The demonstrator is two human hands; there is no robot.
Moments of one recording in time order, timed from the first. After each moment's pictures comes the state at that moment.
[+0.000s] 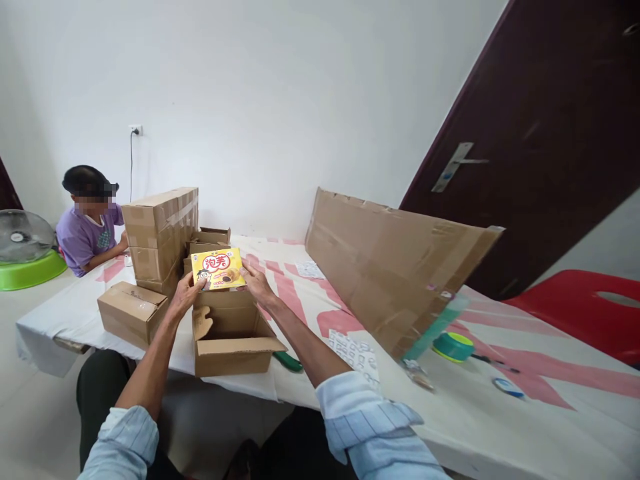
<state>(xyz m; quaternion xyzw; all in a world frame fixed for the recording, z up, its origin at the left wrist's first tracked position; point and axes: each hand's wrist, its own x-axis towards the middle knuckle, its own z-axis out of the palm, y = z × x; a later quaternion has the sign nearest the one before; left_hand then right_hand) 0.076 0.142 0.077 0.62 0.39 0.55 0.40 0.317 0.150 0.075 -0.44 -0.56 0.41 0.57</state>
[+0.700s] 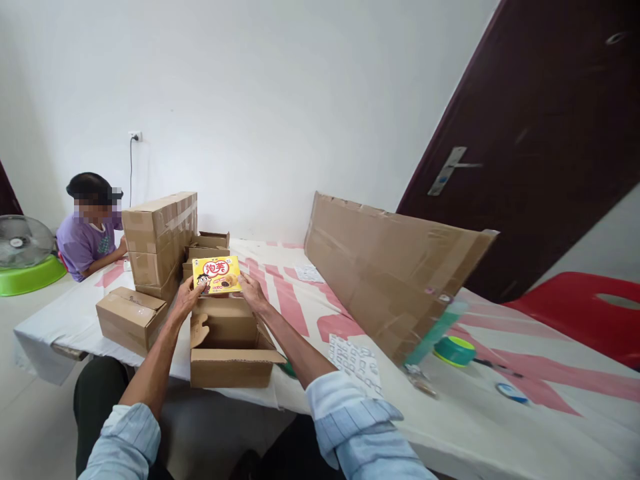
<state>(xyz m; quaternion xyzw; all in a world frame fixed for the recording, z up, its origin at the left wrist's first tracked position) 0.076 0.165 0.062 0.62 0.41 0.55 0.38 0.305 0.161 0.058 -0.45 -0.53 0.43 0.58</state>
